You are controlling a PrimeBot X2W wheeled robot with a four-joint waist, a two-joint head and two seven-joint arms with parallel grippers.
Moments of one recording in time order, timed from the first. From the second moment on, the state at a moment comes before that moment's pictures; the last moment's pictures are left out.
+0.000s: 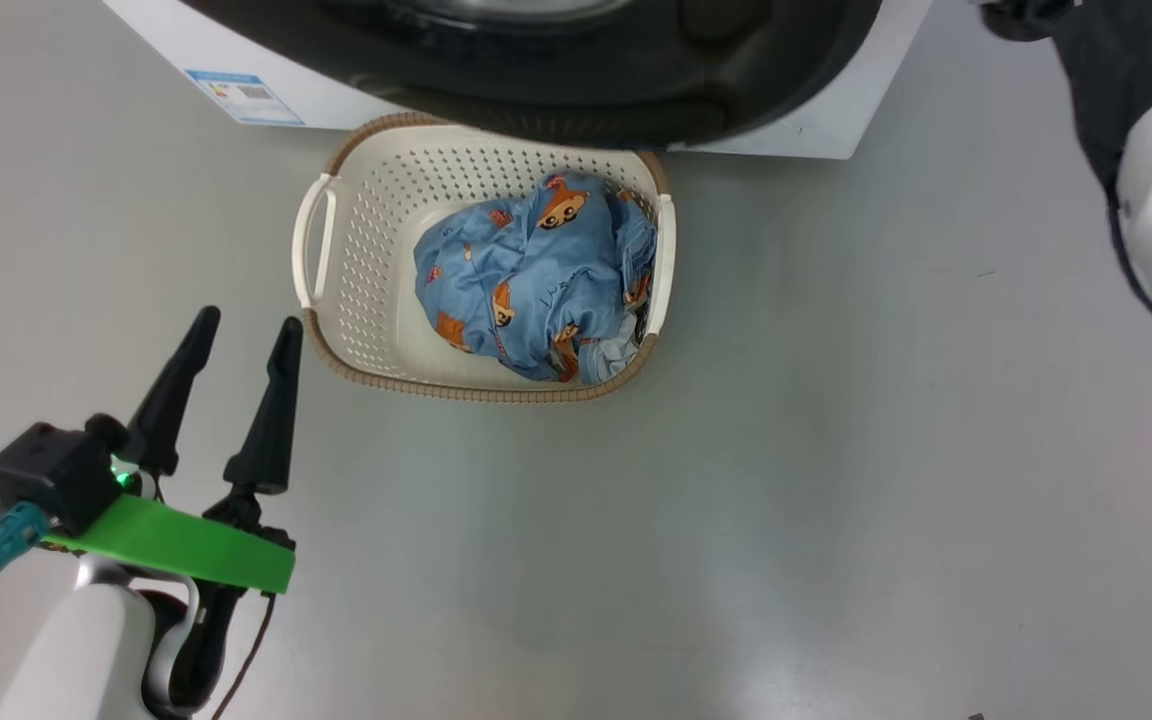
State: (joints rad) left arm -0.35 0.25 -0.24 0.16 -0.52 -0.13 -0.26; right arm -1.62 -0.11 -0.14 1.29 1.07 0.12 0.63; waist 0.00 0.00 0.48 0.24
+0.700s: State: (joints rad) left arm -0.35 0.26 -0.23 0.15 -0.51 -0.13 -0.26; right arm -1.53 -0.09 -0.05 1.31 1.15 0.12 0.89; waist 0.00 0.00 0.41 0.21
